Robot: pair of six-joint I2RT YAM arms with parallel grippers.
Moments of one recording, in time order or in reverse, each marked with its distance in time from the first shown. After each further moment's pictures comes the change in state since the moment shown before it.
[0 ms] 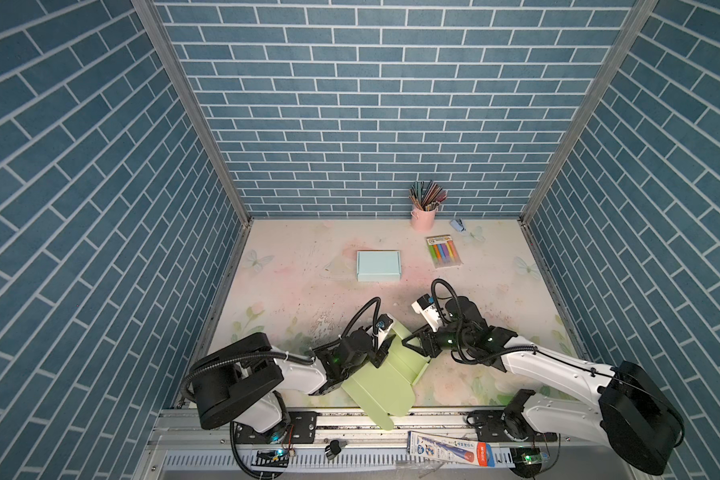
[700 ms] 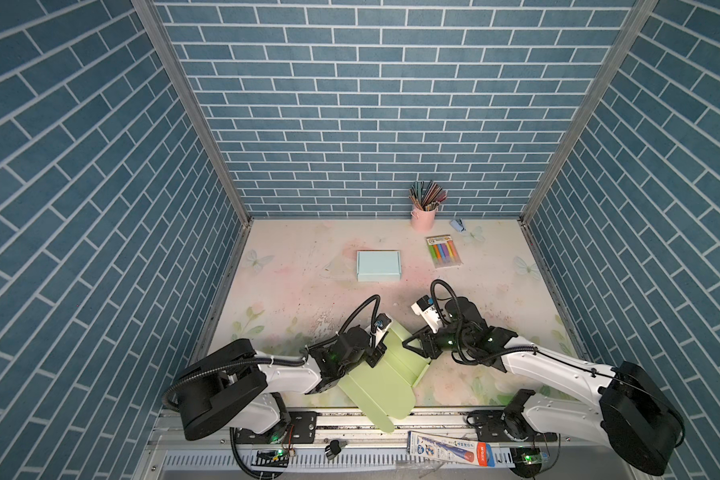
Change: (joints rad) left arm 0.030 -0.078 0.012 -0.140 0.037 0.037; right arm 0.000 -0.005 0.000 -0.022 -0.004 -0.012
